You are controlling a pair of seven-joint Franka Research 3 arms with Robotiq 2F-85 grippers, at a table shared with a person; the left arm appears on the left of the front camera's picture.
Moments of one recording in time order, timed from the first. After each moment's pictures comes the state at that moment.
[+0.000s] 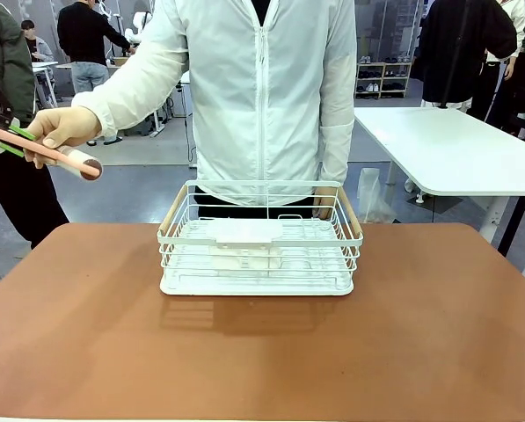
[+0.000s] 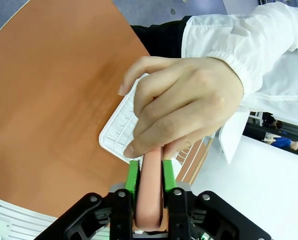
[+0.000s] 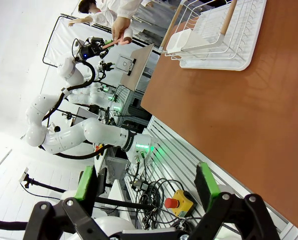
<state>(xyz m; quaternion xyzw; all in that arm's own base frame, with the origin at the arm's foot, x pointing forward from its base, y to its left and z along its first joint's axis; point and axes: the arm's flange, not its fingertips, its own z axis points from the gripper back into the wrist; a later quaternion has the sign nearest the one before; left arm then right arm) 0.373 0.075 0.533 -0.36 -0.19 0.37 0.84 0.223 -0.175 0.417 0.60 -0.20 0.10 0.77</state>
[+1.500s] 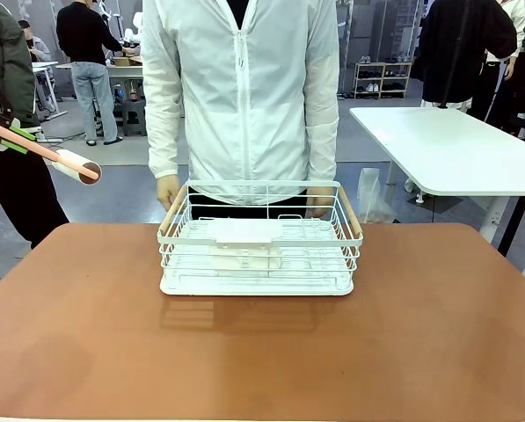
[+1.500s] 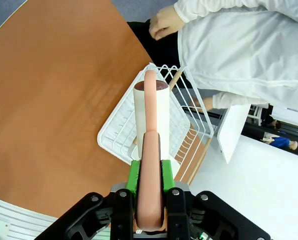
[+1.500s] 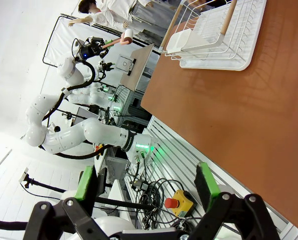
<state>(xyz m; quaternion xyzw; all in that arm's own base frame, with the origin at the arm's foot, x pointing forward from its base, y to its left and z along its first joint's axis) 0.373 0.074 0.533 -0.36 -0.18 0.37 0.84 0.223 -0.175 0.417 0.60 -0.20 0.10 0.77</state>
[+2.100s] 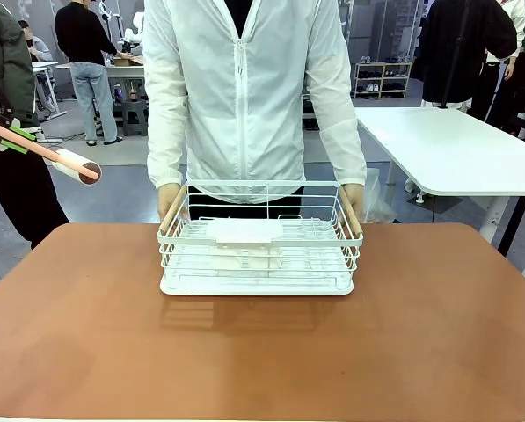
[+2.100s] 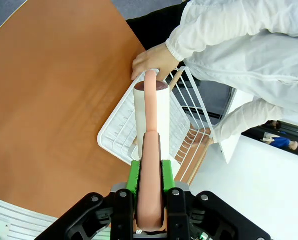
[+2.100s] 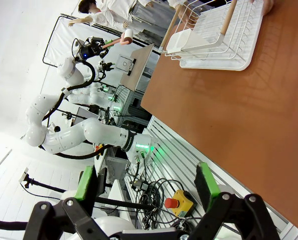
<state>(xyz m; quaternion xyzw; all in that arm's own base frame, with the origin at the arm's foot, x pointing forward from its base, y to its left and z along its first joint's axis) 0.373 0.074 0.533 -0.36 -0.18 0.37 0.84 0.223 -0.175 0.417 0.60 -0.20 0.10 0.77</state>
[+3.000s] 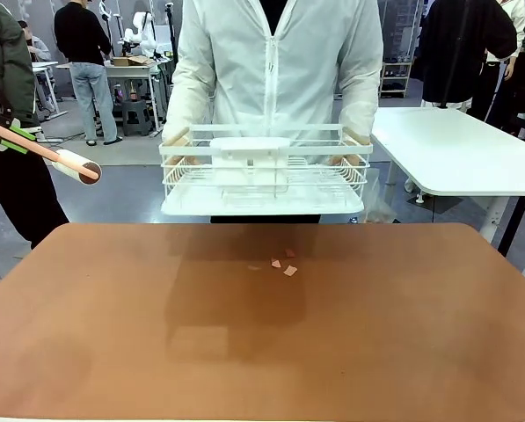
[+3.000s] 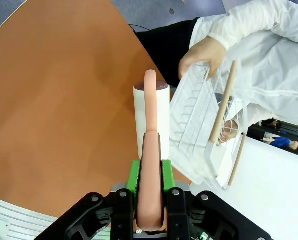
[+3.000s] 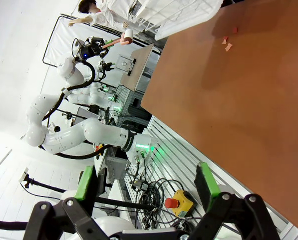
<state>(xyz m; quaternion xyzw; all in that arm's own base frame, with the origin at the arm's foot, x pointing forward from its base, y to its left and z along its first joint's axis) 0.373 0.074 0.533 -0.36 -0.18 0.37 0.84 0.223 -0.175 0.417 0.60 -0.20 0.10 0.77</state>
